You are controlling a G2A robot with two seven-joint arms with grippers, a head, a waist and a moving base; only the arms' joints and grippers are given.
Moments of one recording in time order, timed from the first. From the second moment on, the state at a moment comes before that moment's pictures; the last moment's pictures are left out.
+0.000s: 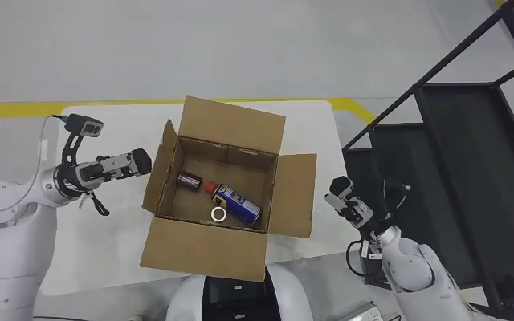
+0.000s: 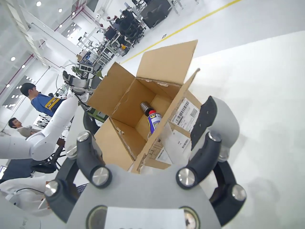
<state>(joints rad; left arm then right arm) 1.18 -0.97 -1.53 -1.51 -0.65 -0.36 -1.37 -1.92 -1.14 1.67 -1.86 -0.32 -0.70 0.24</state>
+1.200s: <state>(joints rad) 1.15 -0.99 -1.28 -1.44 -0.21 -0.41 -1.21 -1.29 -1.18 1.05 -1.59 -0.32 -0.59 0.62</state>
